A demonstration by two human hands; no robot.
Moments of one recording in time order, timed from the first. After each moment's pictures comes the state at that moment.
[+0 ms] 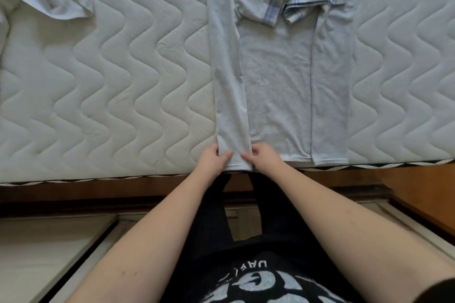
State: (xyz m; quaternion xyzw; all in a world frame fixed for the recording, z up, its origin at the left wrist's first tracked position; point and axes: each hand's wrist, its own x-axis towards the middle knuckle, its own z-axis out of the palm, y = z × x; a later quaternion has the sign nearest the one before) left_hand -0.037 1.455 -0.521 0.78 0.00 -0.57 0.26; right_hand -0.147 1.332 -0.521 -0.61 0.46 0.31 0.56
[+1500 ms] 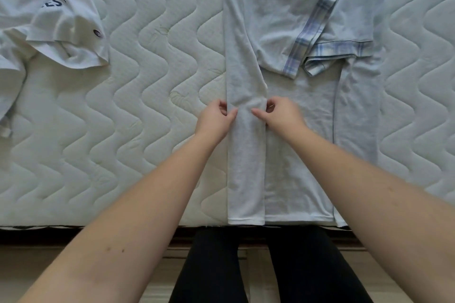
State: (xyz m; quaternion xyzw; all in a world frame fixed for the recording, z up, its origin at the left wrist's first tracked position) left_hand 0.133 1.314 -0.548 0.87 -0.12 -0.42 0.23; right_hand 0.015 1.176 -0.536 -0.73 0.48 0.19 0.44
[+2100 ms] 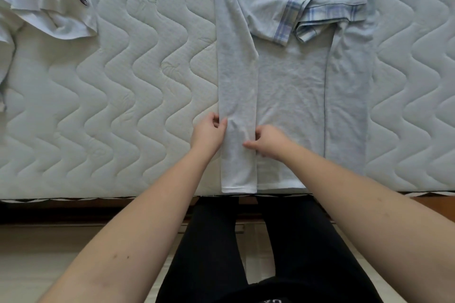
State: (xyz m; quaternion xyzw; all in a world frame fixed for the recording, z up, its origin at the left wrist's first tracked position) left_hand 0.057 1.382 -0.548 0.87 -0.08 -0.42 0.24; right_hand -0.064 1.254 -0.529 -0.67 0.40 0.37 0.51
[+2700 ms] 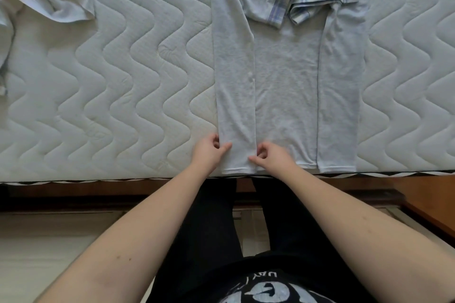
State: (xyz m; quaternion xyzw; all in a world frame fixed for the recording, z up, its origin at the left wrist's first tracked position) left_hand -0.008 1.446 -0.546 0.82 -0.03 -0.52 0.23; right_hand -0.153 1.306 -0.534 -0.66 0.44 0.35 0.50
